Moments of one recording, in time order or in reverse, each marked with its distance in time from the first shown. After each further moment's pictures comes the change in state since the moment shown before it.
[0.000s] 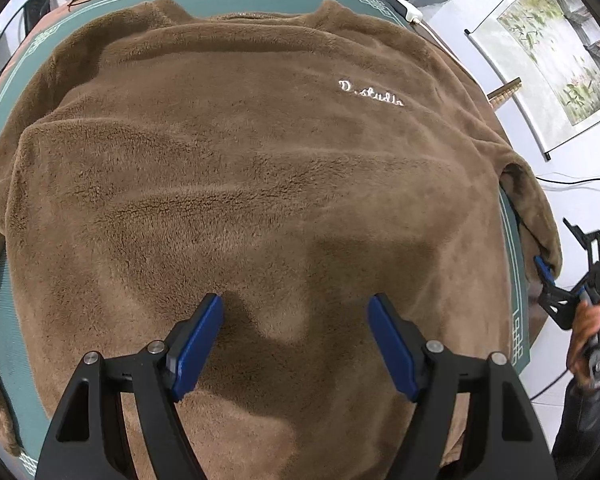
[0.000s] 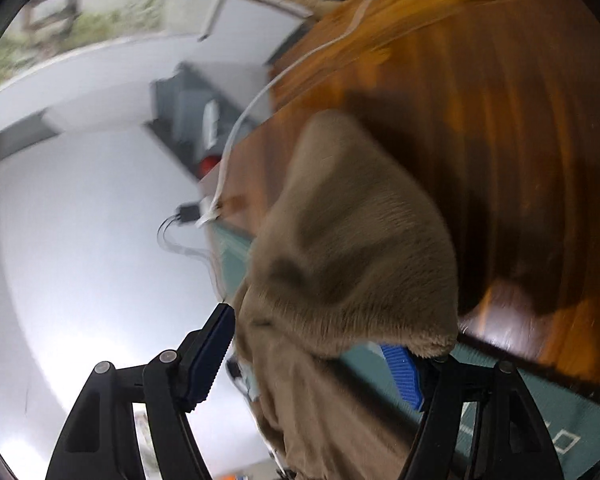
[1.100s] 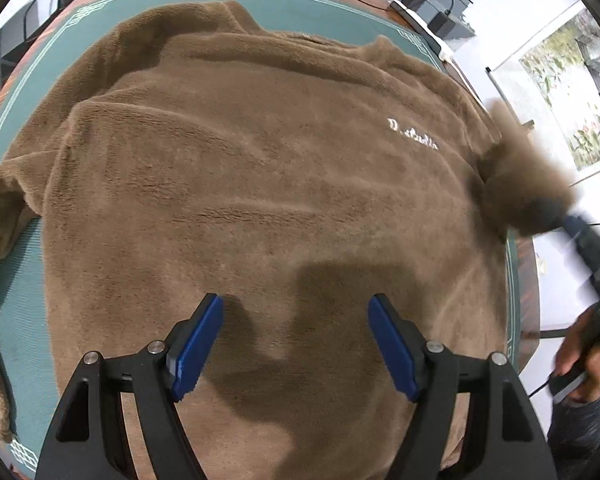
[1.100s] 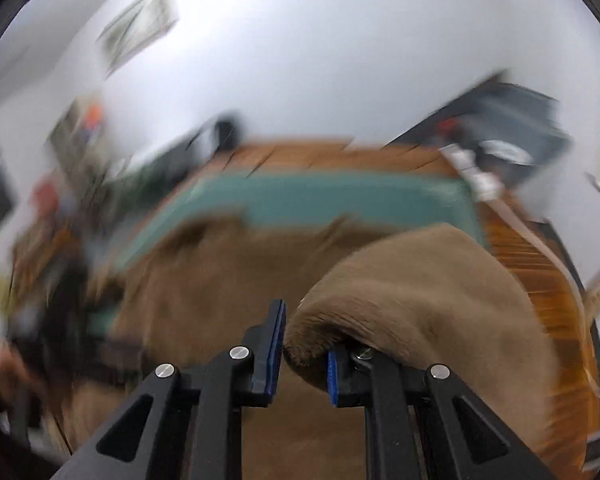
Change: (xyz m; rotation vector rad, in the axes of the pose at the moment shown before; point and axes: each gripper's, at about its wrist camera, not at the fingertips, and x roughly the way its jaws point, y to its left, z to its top) left arm -0.035 0.055 -0.018 -0.134 -0.063 -0.010; right arm 0.120 0.167 -0.279 -1.795 0.385 -0.157
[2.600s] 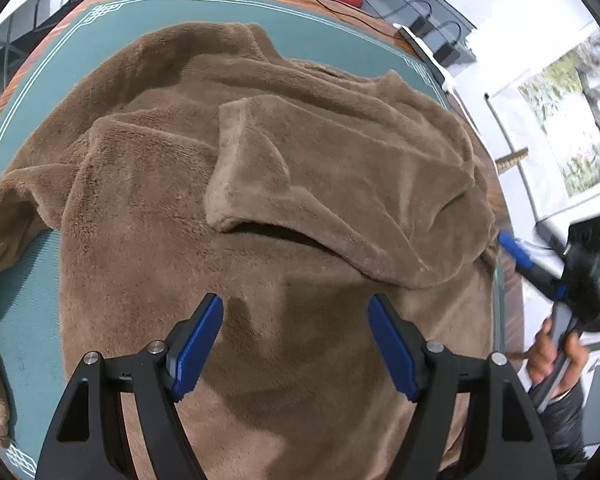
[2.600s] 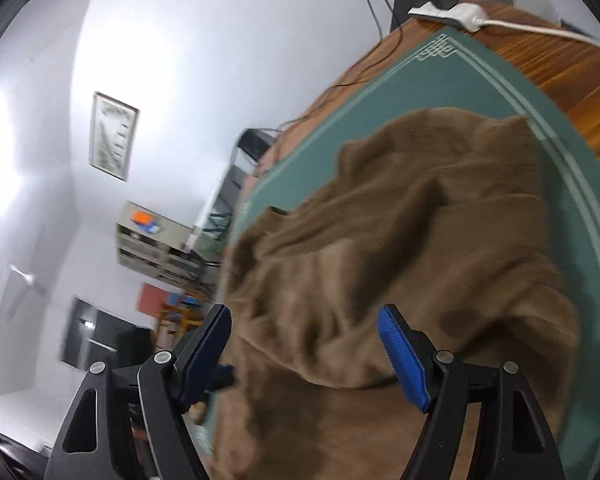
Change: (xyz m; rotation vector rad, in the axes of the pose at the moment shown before) left arm -0.014 0.011 0.016 -0.075 -0.055 -0.079; right arm 0.033 -0.102 -0.017 0.622 0.003 0.407
